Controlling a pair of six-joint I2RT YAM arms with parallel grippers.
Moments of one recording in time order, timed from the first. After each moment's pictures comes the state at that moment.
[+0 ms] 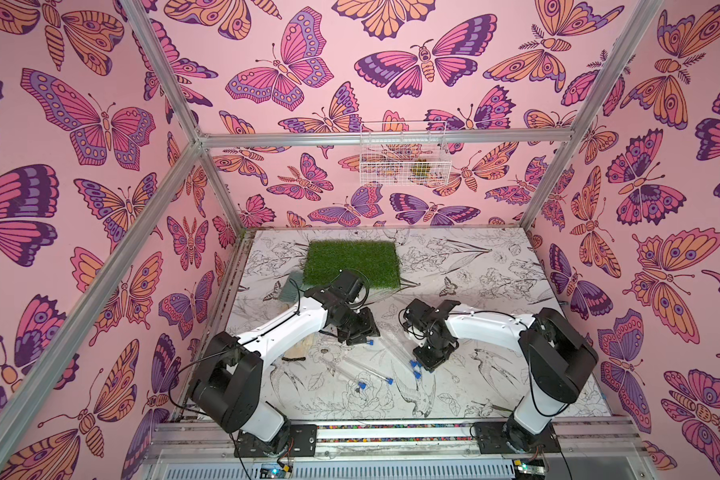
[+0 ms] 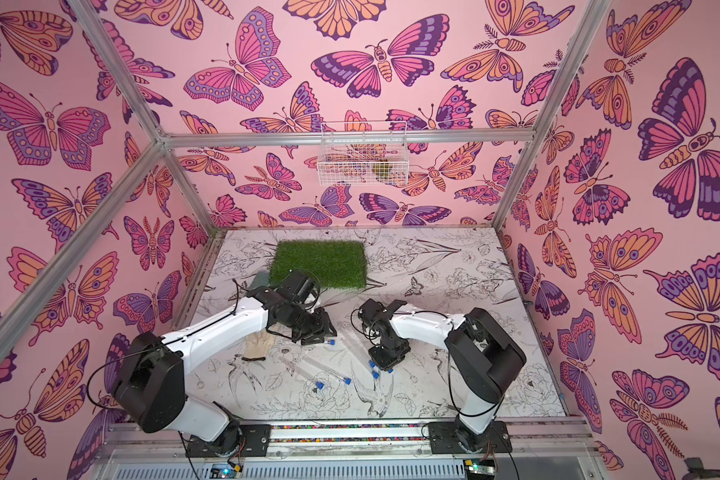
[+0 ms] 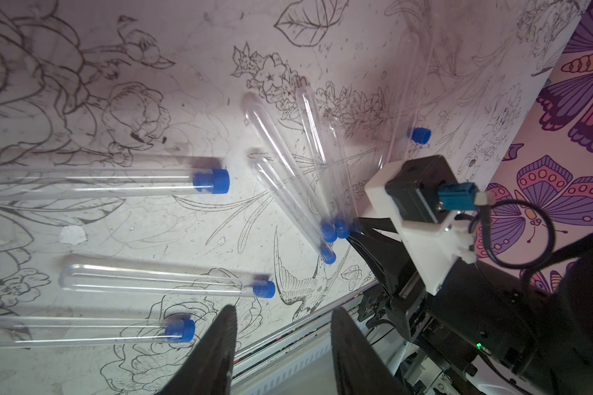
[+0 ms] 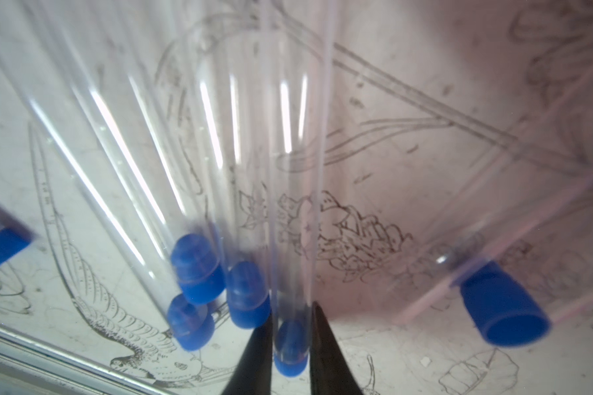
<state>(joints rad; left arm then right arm) -0.58 1.53 1.06 -0.74 0.46 -0.81 0.78 1.72 1.00 -0.89 -0.11 0.18</state>
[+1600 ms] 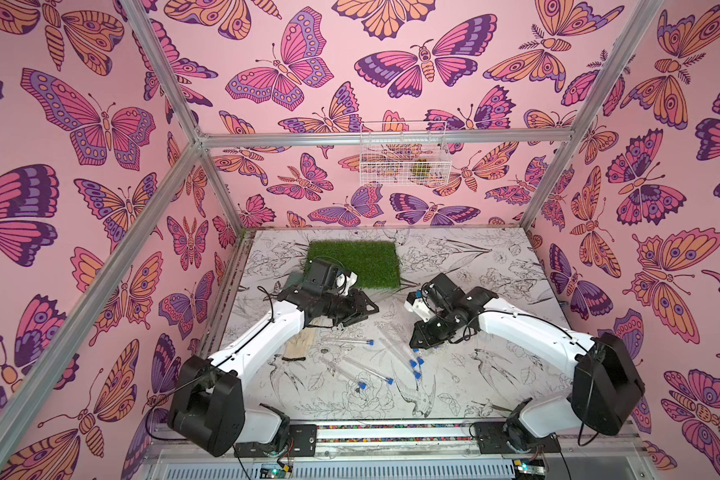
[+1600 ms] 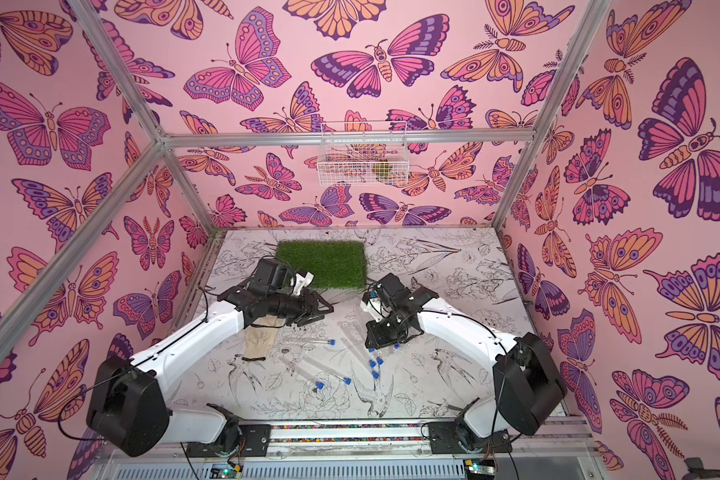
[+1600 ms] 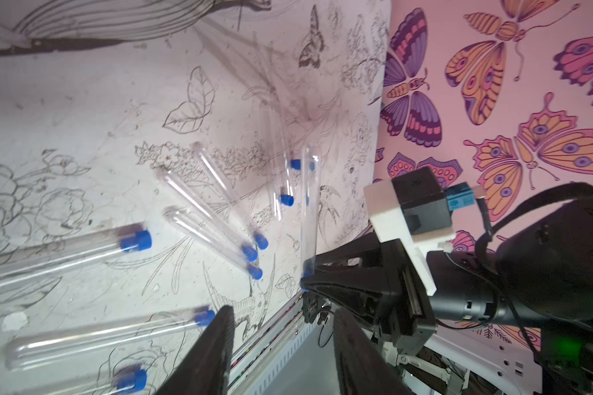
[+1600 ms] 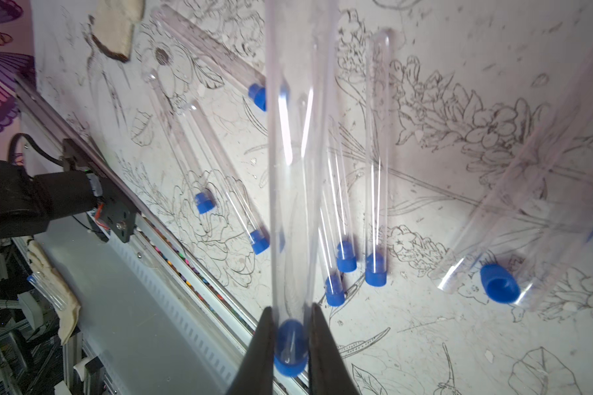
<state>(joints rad) -0.43 1.38 1.01 -0.49 0.70 -0.75 0.66 1.48 1.08 -0.81 -0.45 0.30</state>
